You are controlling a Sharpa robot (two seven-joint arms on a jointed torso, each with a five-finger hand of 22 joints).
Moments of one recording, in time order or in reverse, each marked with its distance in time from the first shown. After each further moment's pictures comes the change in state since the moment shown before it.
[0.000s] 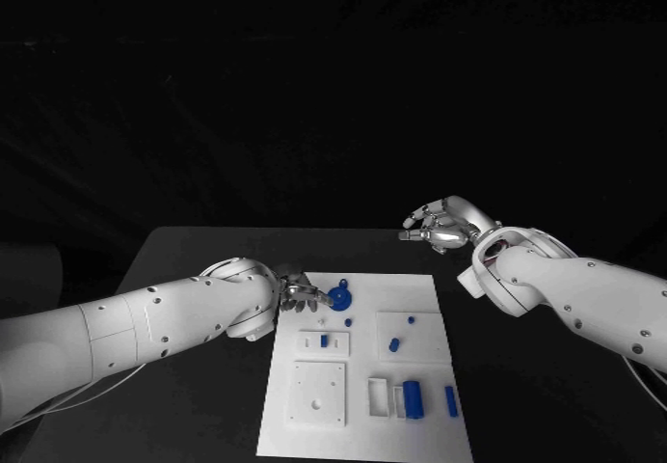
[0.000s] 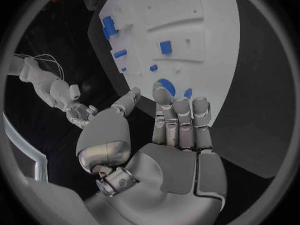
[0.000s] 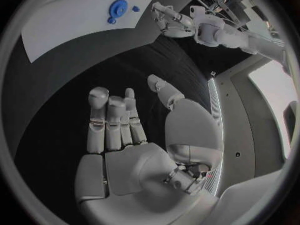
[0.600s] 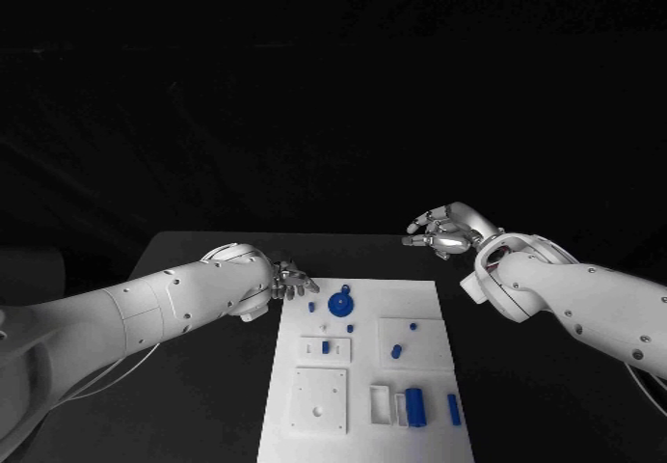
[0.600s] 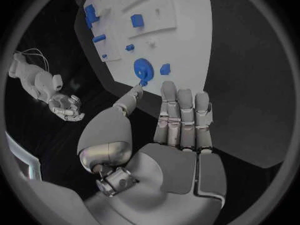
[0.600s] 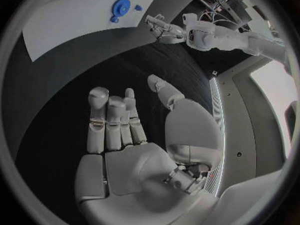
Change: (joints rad) left arm 0.025 0.111 -0.001 -0.269 -0.003 0.079 0.024; left_hand 0.028 0.039 -0.025 -0.054 0.000 -0.100 0.054 -0.081 -0.063 -0.097 0.048 -0.148 -0.069 -0.082 0.078 -0.119 -0.072 -0.063 -0.071 0.014 -0.102 -0.051; right arm 0.000 0.012 0.000 -0.024 0.009 0.001 0.001; right_hand 0.000 0.000 -0.003 0.003 0.000 -0.003 0.000 -0.004 0.000 0.000 0.000 0.000 -0.001 0.000 0.000 0.000 0.000 0.000 0.000 -0.005 0.000 0.000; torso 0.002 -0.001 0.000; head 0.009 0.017
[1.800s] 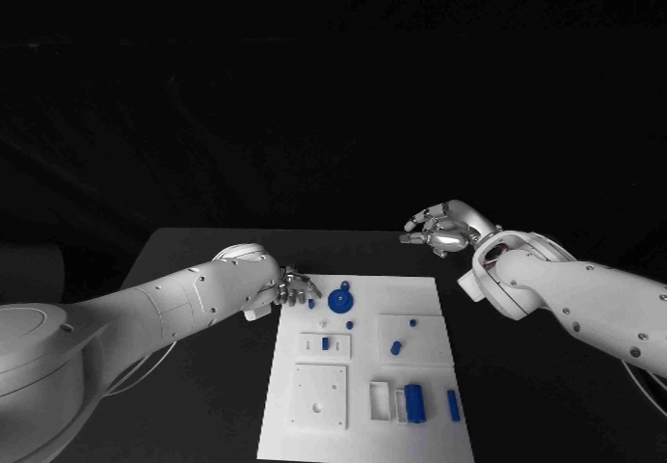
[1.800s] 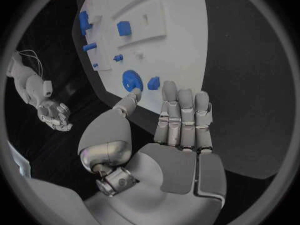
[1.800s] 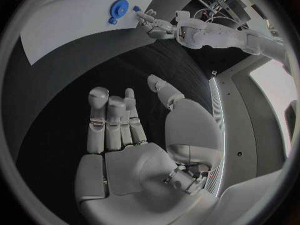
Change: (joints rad) left arm -0.036 0.115 -0.001 -0.209 0.011 0.137 0.037; left_hand -0.040 0.030 -0.008 0.031 0.000 -0.004 0.004 -0.008 -0.024 -0.005 0.005 -0.013 0.000 -0.010 0.010 0.000 -0.001 0.000 -0.007 0.000 -0.004 -0.001; right arm 0.000 0.011 0.000 0.002 0.002 0.004 0.000; right_hand 0.000 0.000 0.003 0.003 0.008 -0.005 -0.002 0.000 0.000 0.000 0.000 0.000 -0.002 -0.001 0.001 0.000 -0.001 0.000 -0.001 0.002 0.000 0.000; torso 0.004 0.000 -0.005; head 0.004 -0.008
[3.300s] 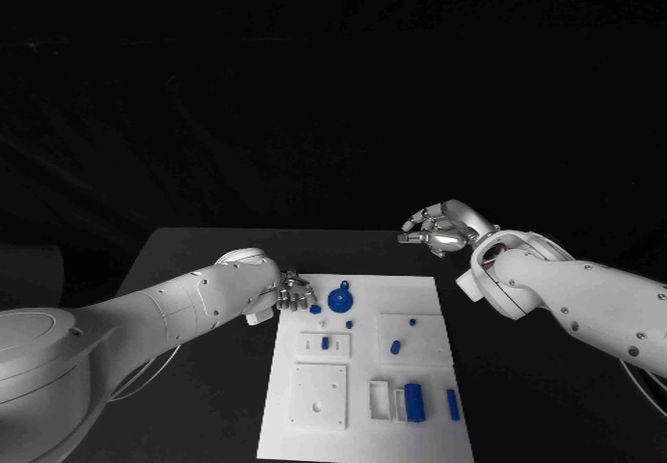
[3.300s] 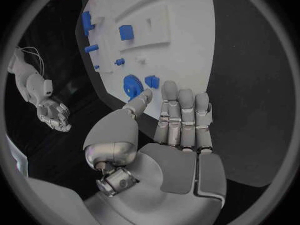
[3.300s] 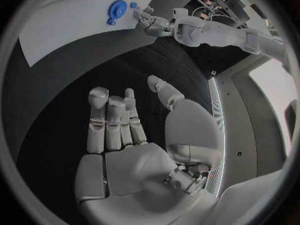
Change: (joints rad) left arm -0.017 0.015 0.001 -0.028 0.032 0.014 0.019; left_hand 0.066 0.114 0.004 -0.084 0.000 0.002 -0.002 0.010 -0.014 -0.004 0.004 -0.008 0.012 -0.010 0.010 0.000 -0.002 0.000 -0.011 0.004 0.000 0.010; right arm -0.001 0.001 0.000 0.003 0.000 0.004 0.000; right_hand -0.004 0.004 -0.003 0.003 0.004 0.000 0.004 0.000 0.000 0.000 0.000 0.004 -0.001 -0.001 0.001 0.000 0.000 0.000 0.000 0.001 0.000 0.001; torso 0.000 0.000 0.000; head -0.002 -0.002
